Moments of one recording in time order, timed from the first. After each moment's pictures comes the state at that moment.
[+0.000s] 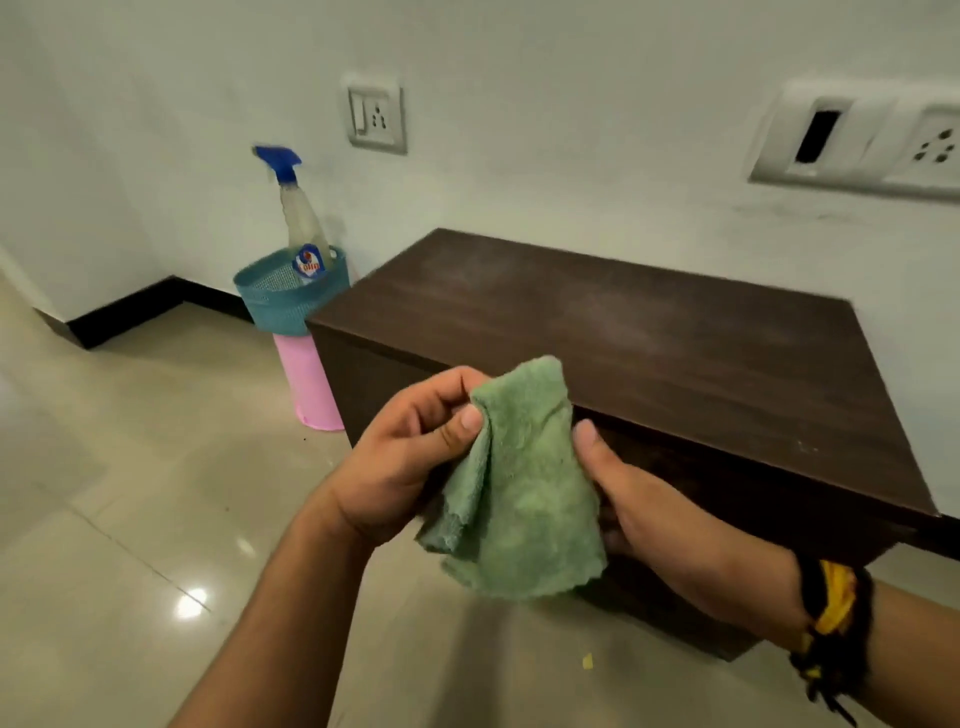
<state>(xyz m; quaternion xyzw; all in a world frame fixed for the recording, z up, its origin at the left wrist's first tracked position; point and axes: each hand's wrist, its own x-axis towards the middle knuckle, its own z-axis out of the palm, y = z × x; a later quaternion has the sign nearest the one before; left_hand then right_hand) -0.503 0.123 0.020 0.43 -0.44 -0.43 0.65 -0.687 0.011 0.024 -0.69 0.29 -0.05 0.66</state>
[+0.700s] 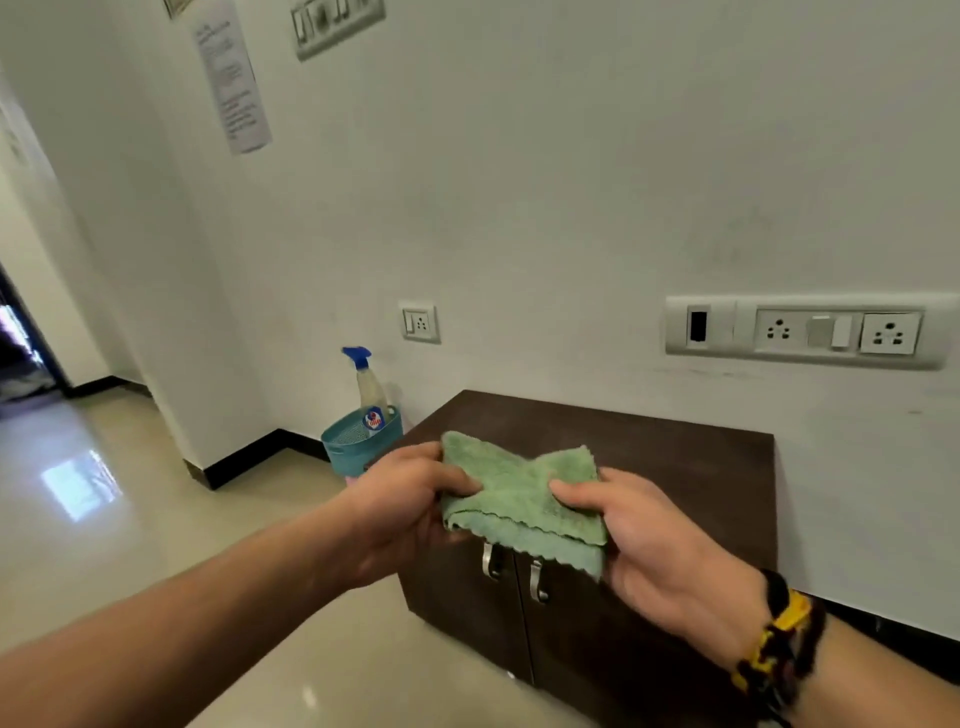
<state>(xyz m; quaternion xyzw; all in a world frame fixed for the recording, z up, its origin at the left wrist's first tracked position) -0.621 0.143 0.207 0.64 -0.24 -0.41 0.61 -0.769 0.010 0.161 -0.49 0.18 -0.20 0.83</state>
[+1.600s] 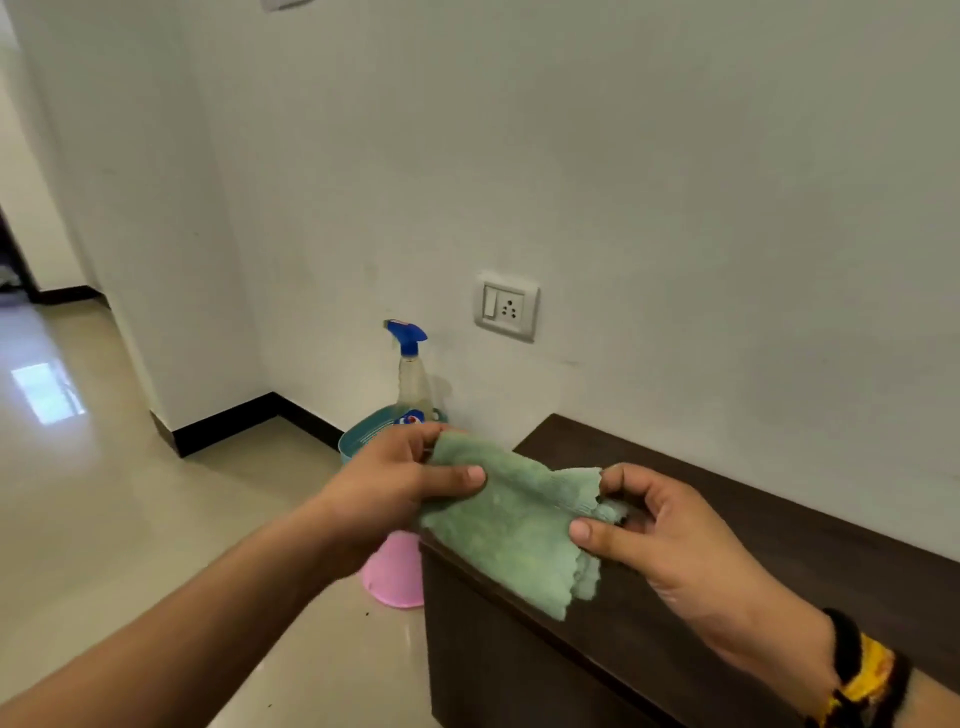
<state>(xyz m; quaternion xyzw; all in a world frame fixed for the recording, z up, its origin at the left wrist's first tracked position) -0.298 0.108 0.144 0.67 -0.33 -0.31 0.59 -0.483 -0.062 0.121 -0.72 0.17 -0.22 0.64</state>
